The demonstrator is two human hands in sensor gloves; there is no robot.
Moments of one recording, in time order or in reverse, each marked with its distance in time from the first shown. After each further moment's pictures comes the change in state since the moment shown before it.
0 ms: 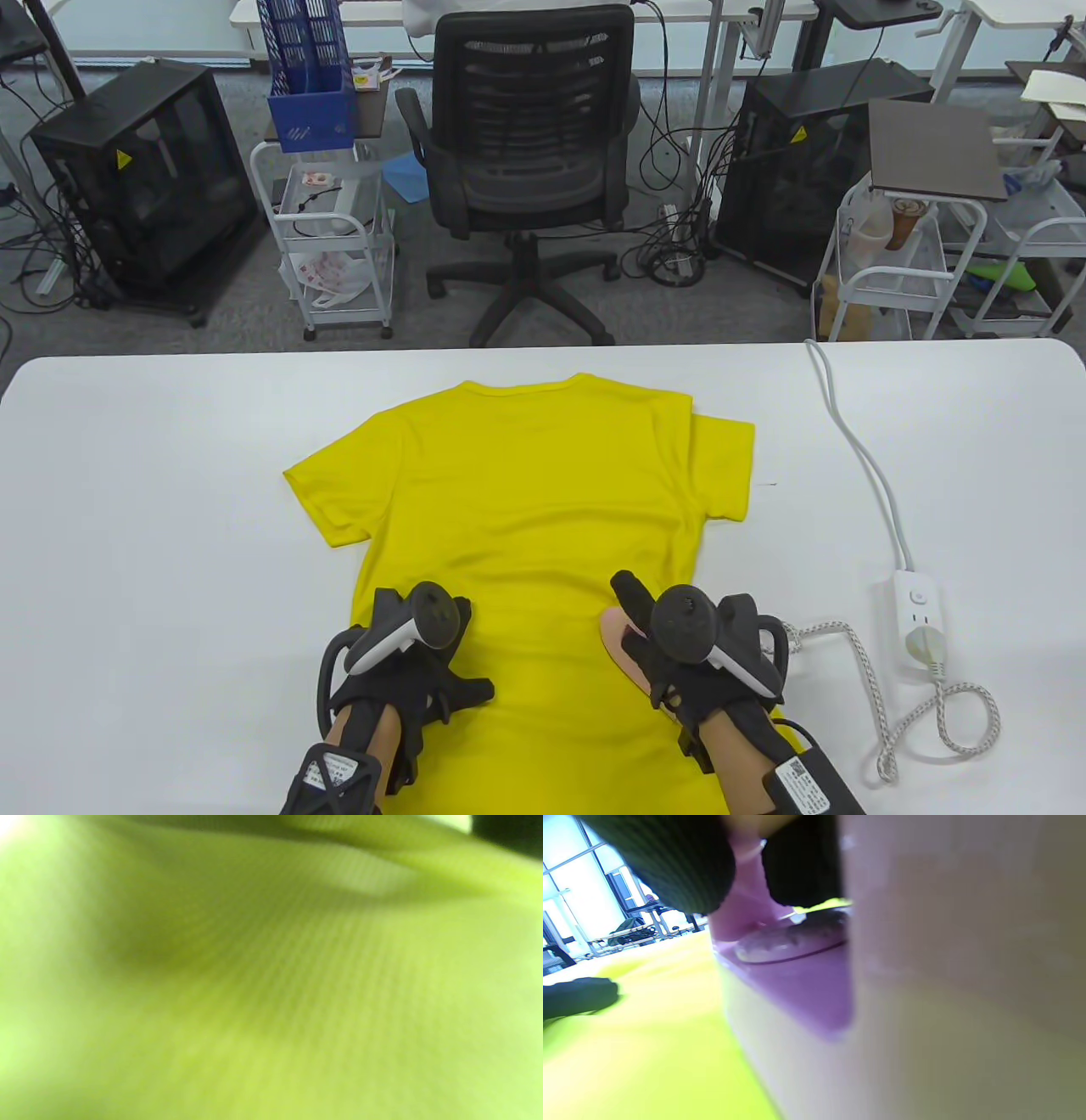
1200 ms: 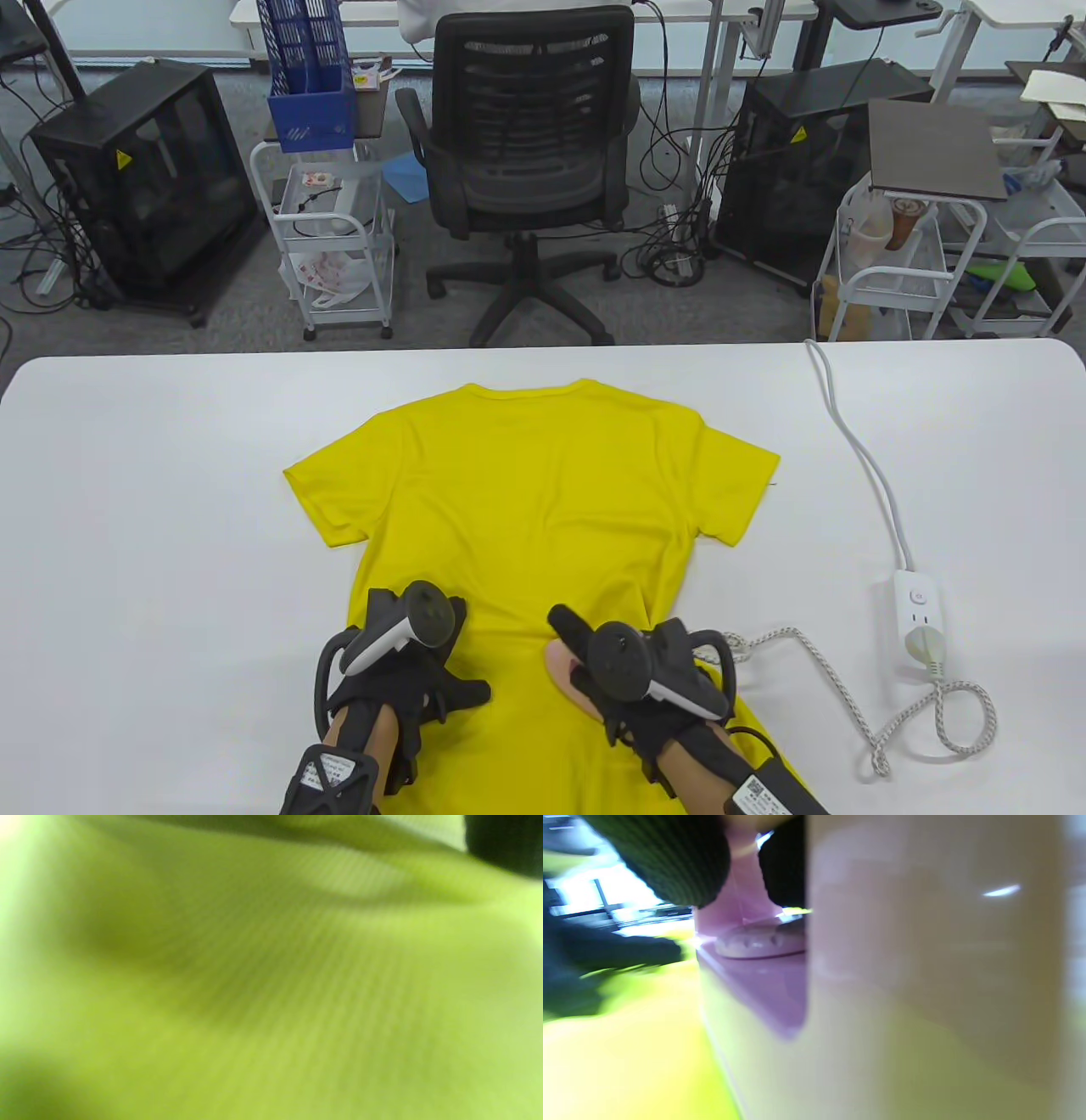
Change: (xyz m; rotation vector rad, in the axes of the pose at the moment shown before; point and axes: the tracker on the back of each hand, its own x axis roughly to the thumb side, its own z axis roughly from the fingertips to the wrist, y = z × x) left_hand -0.004 0.001 0.001 -0.006 0.014 0.032; right_hand 0.022 0.006 0.003 -0.020 -0.037 0.101
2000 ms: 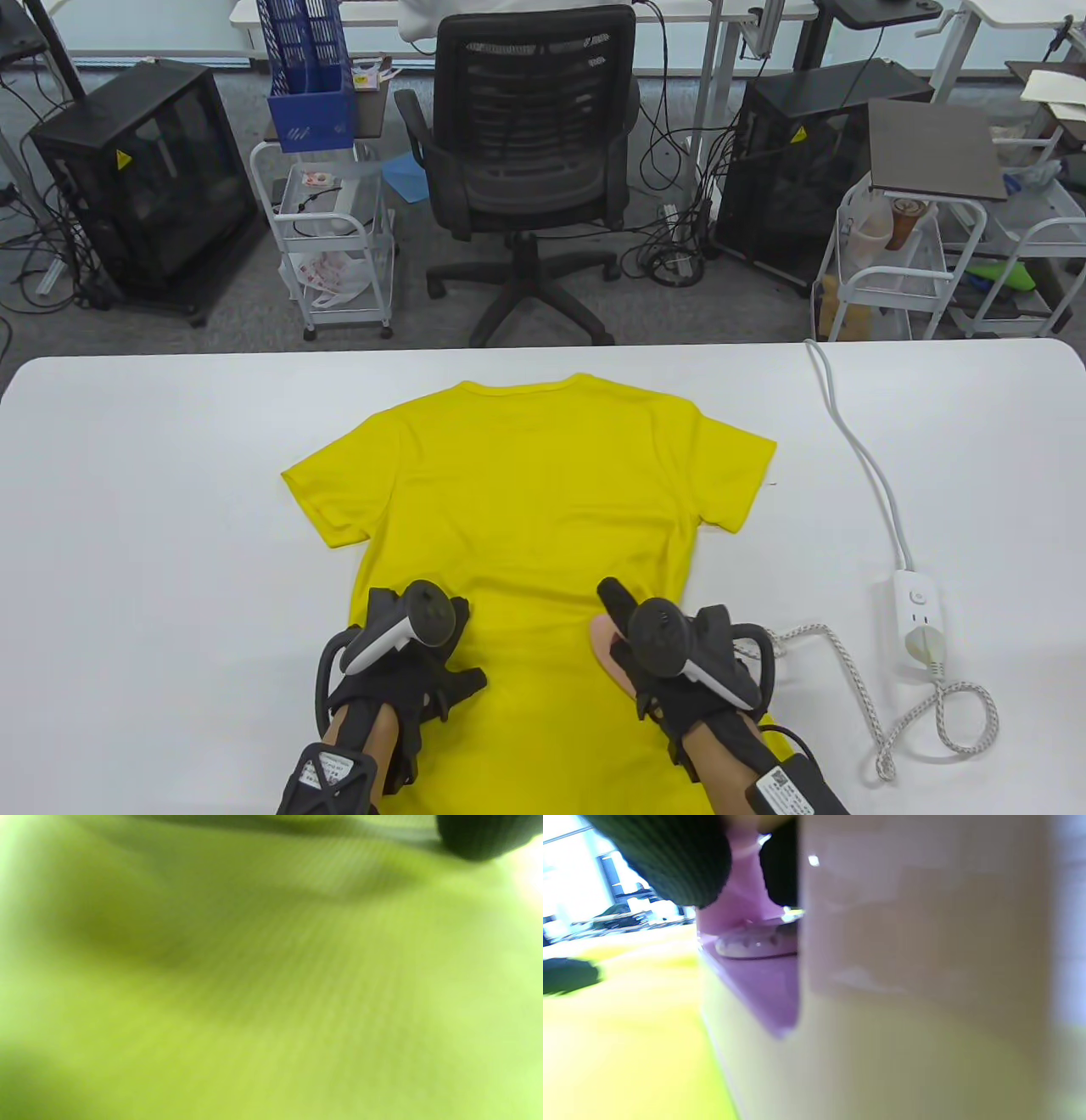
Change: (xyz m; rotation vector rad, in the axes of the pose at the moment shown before) left_hand 0.000 0.000 -0.001 0.002 -0.011 0.004; right_hand -0.031 -0.007 0.001 -0.042 0.127 -0.018
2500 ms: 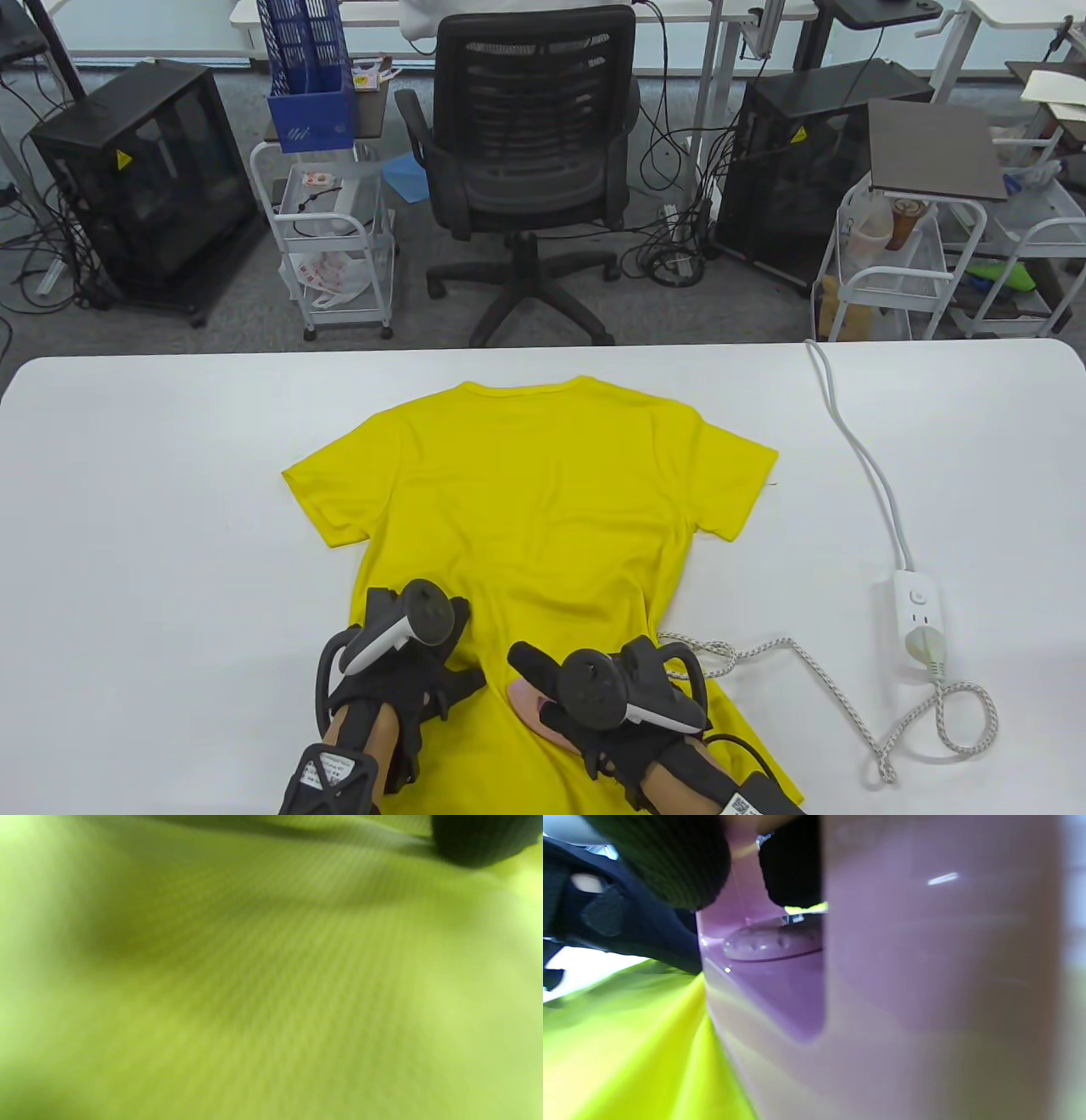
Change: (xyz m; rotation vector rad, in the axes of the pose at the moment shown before) left_hand 0.000 0.000 0.000 0.008 0.006 0.012; right_hand 0.076 0.016 0.026 0.100 -0.371 0.036
